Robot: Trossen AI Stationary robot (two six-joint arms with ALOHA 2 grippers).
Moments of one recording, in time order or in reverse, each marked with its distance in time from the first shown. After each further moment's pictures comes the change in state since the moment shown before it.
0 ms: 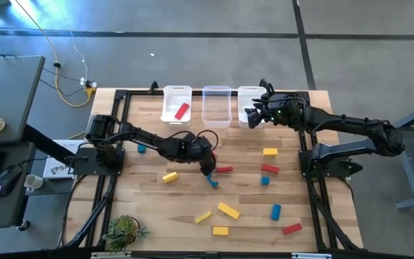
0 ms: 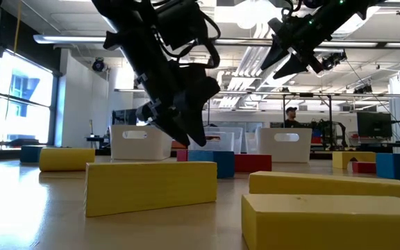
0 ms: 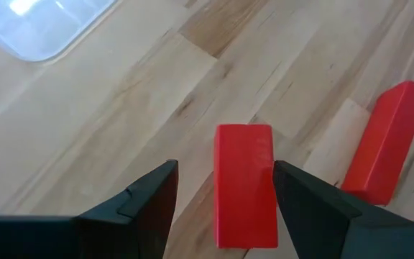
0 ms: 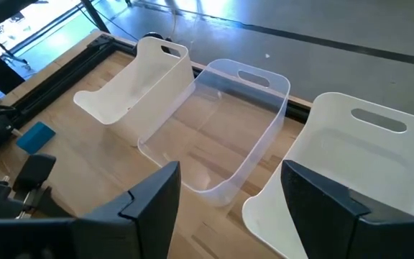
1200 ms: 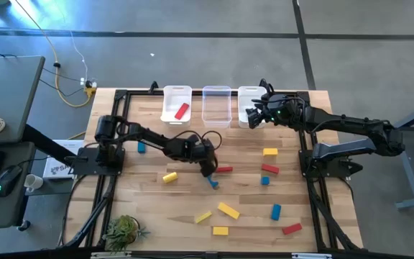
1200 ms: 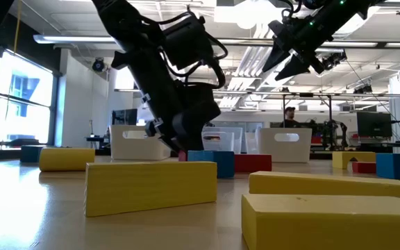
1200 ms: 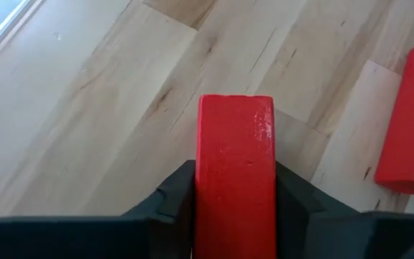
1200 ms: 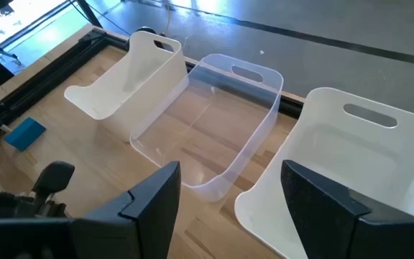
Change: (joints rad) left arm 0.049 0.088 0.000 0.066 0.099 0.150; right arm 0.000 0.000 0.000 -0.023 0.012 0.000
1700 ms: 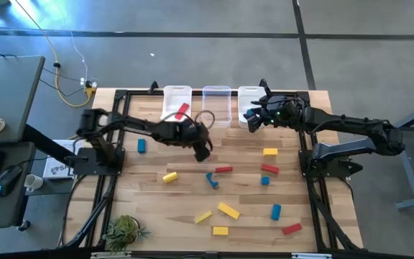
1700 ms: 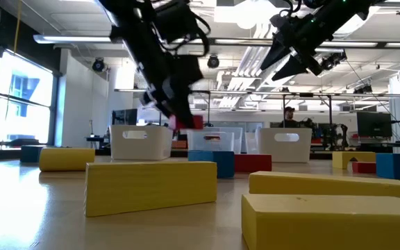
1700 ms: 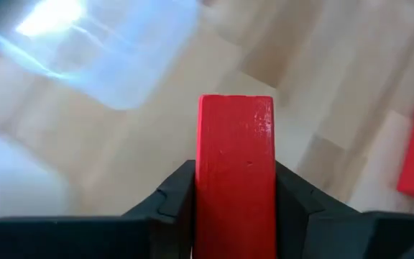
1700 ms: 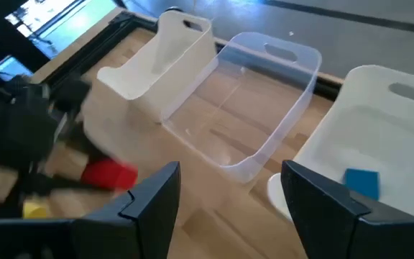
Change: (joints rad) left arm 0.126 -0.236 -0.001 -0.185 0.003 0.121; right arm 0.032 0.002 0.000 -0.006 -0.108 0.029
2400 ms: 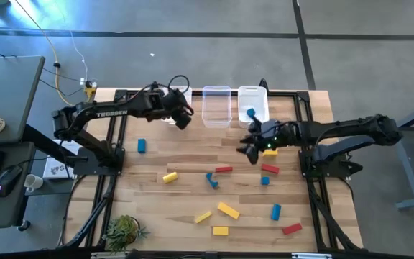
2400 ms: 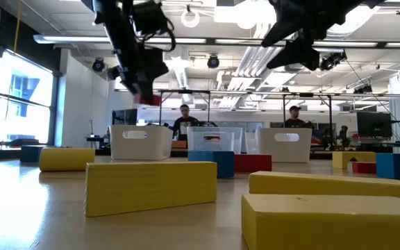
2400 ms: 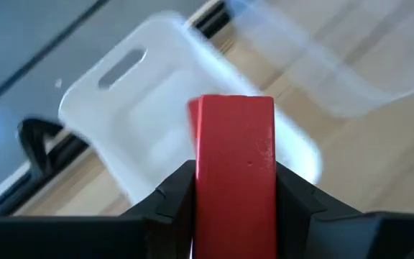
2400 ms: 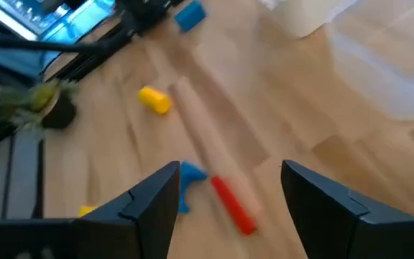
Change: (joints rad) left arm 0.305 -0.234 0.000 -0.293 -0.130 0.045; right arm 0.336 0.057 0.000 0.017 -0.151 0.082
